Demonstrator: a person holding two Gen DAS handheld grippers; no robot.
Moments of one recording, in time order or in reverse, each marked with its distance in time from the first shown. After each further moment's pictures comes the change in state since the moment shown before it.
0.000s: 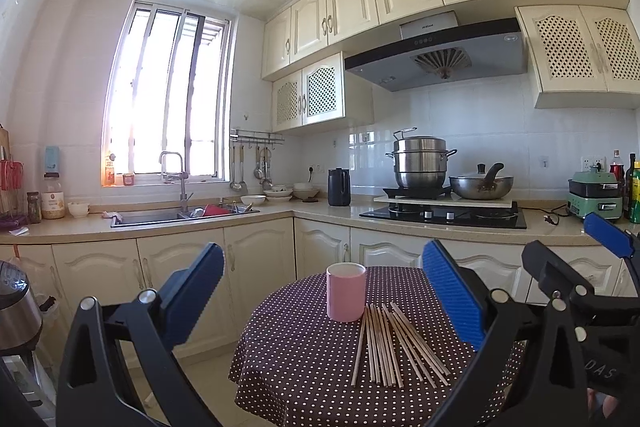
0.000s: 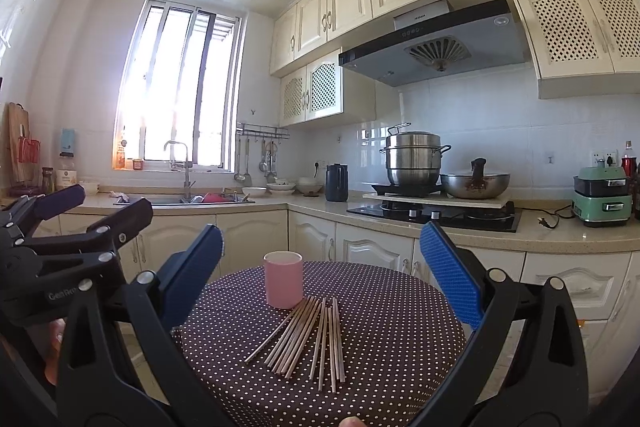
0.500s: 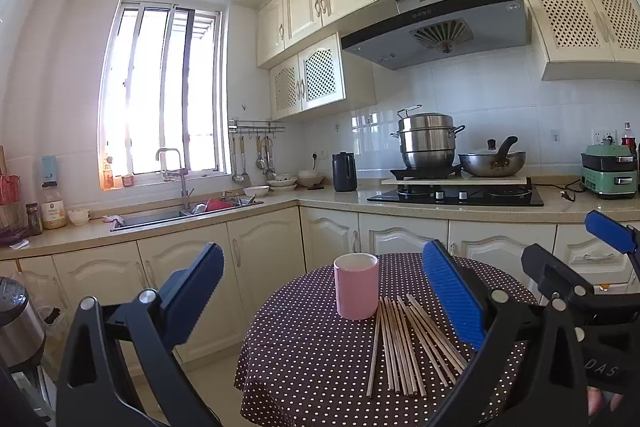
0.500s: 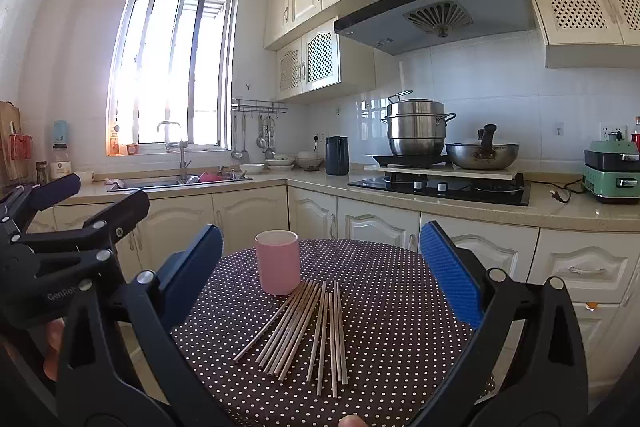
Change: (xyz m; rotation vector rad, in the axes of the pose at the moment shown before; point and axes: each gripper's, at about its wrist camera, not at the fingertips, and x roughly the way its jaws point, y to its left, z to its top) left arm 0.058 -0.010 -0.012 0.062 0.055 0.017; right arm 0.057 -0.011 -0.019 0.030 0.096 0.003
